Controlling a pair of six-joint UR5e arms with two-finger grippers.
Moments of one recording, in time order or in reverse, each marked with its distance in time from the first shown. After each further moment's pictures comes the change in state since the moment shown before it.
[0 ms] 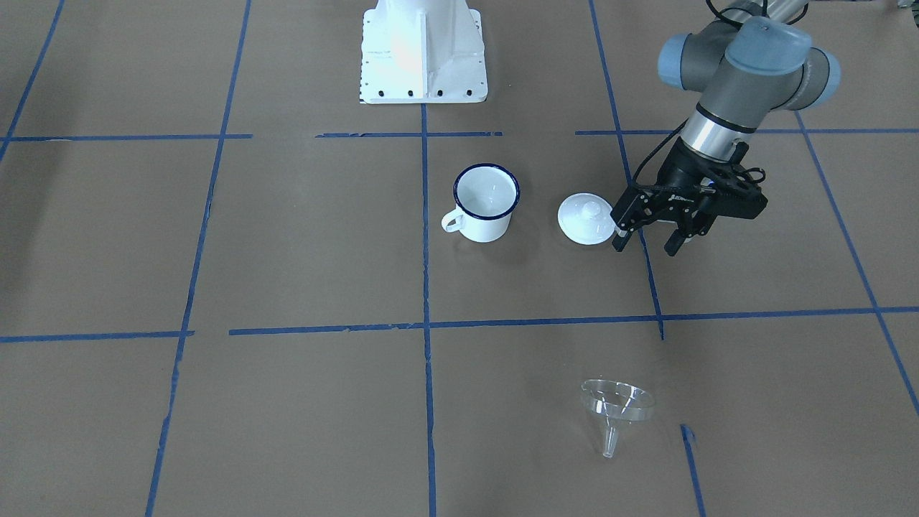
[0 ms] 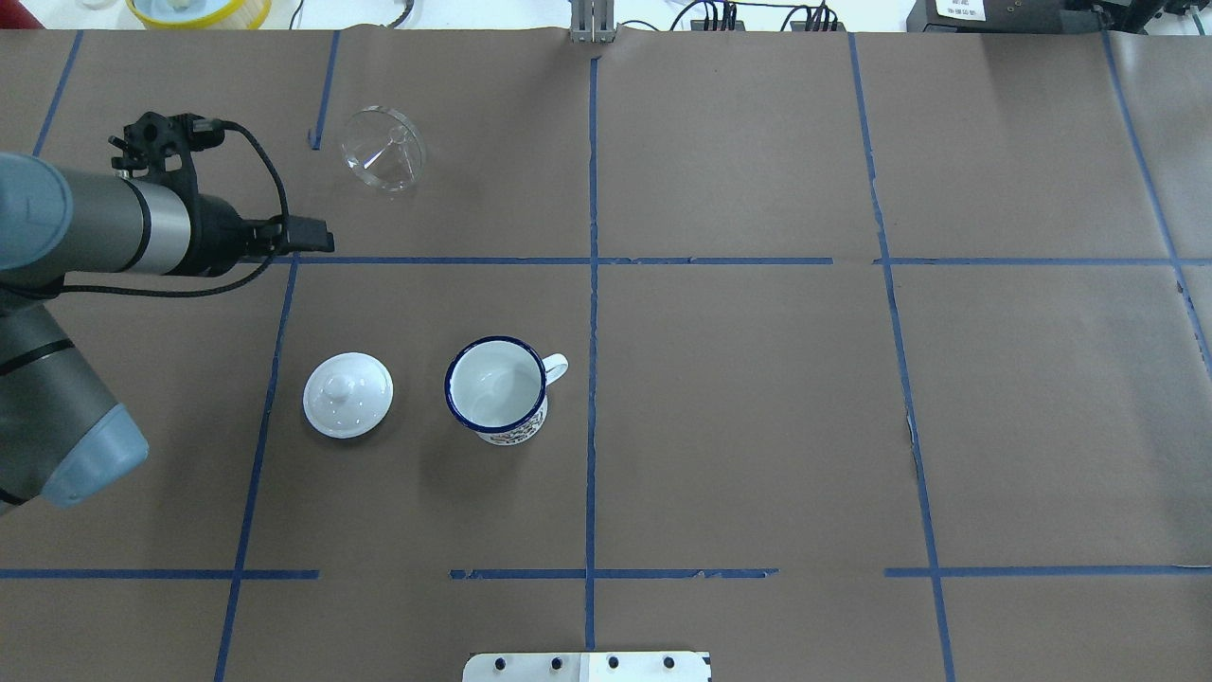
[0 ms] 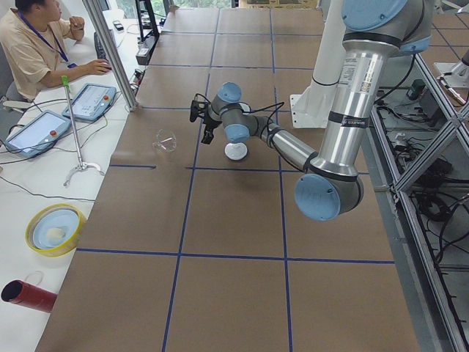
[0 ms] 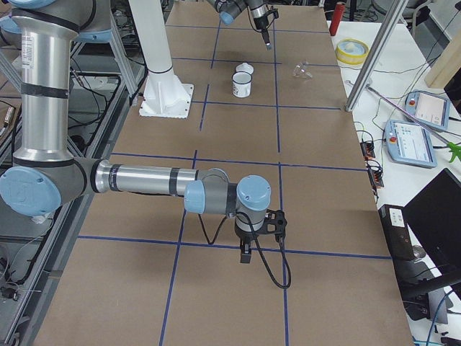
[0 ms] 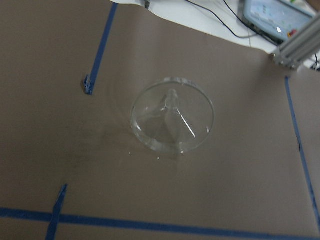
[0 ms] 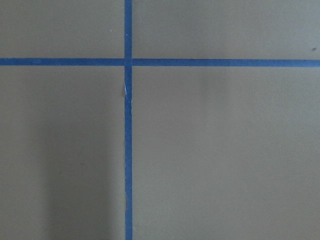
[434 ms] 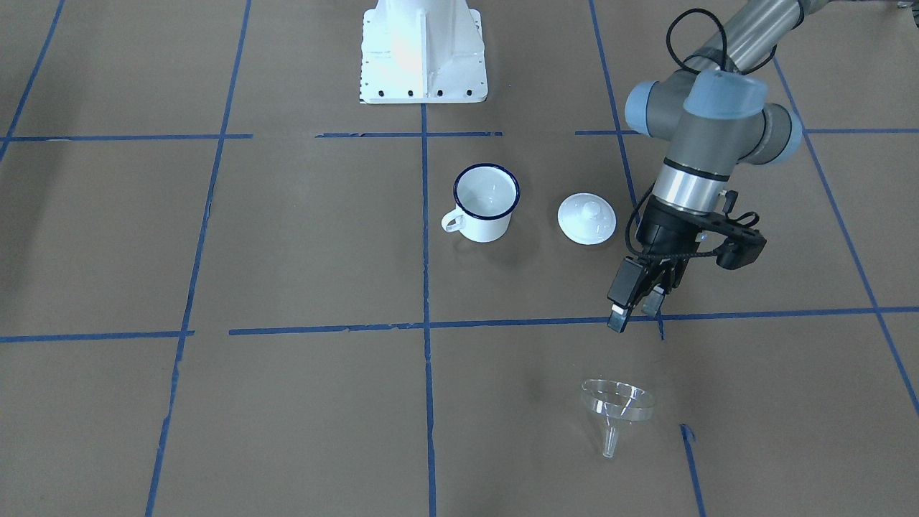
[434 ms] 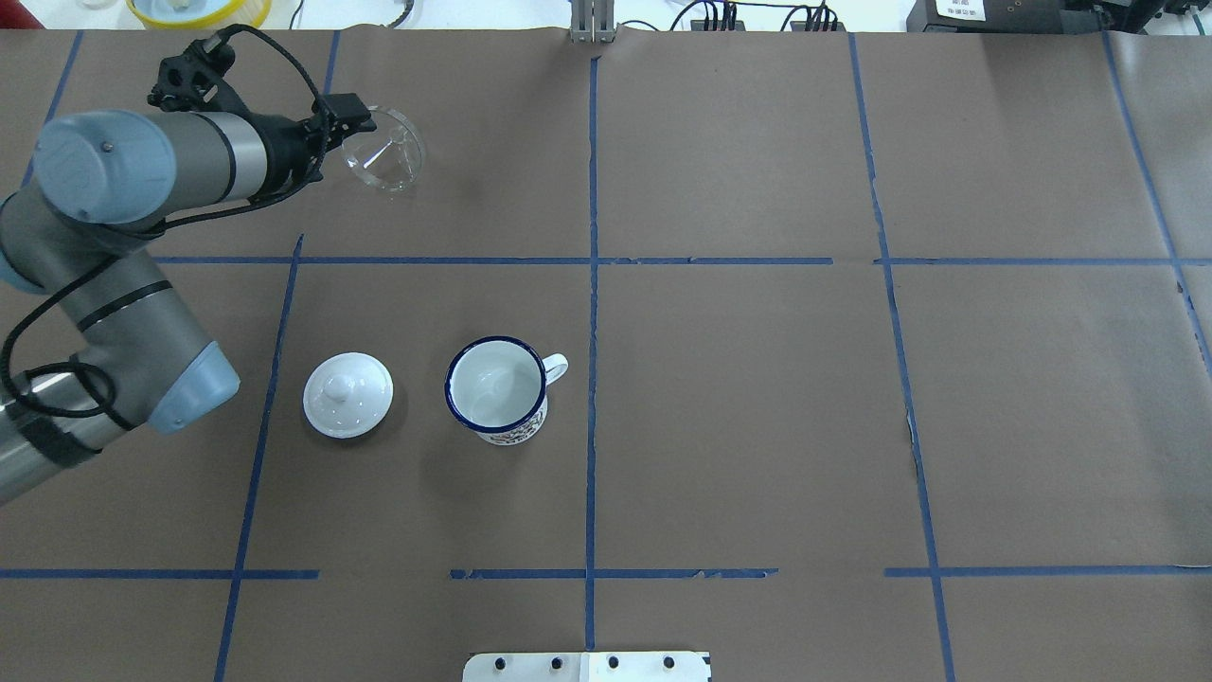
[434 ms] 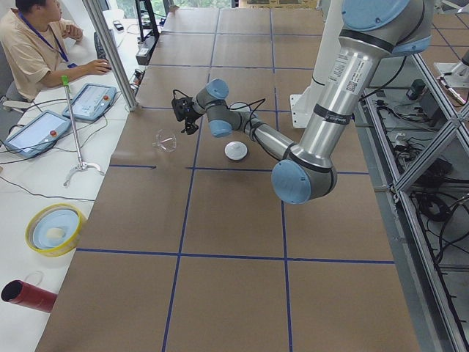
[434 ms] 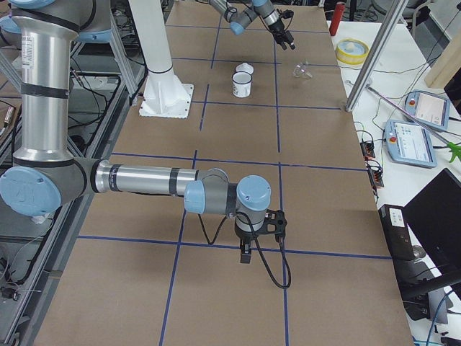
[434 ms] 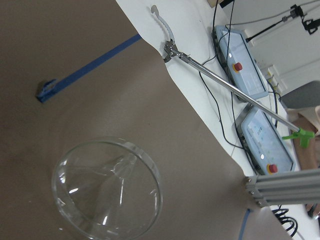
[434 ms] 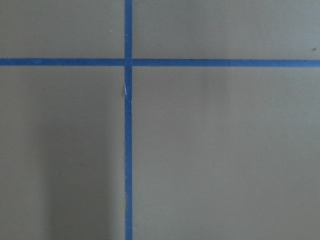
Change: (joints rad) left arm -0.038 -0.156 0.169 -0.151 0.209 -0.378; right arm 0.000 0.000 0.000 0.000 0.000 0.000
